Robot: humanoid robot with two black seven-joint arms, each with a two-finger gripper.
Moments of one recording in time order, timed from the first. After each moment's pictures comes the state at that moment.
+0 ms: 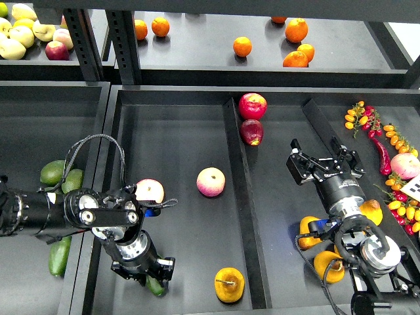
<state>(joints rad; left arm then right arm) -1.08 0.07 0.44 -0.92 0.40 -0.49 0.49 0.07 0.01 1.47 1.30 0.32 0.07 -0.14</state>
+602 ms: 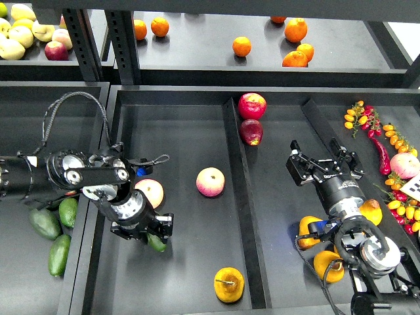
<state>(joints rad) -1.20 0.33 0.35 -0.92 0.36 -0.49 0.49 0.06 0.02 1.47 1.30 0.32 0.10 -0.14</state>
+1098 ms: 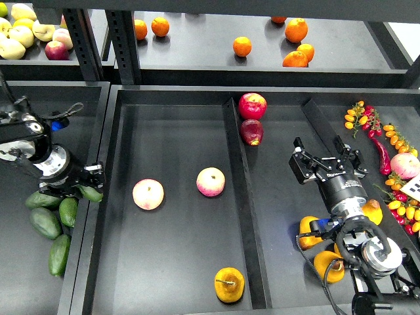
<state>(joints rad) -1.20 0.59 0.35 -0.92 0.37 -0.49 0.49 0.06 0.02 1.47 1.30 0.32 0.11 -0.14</state>
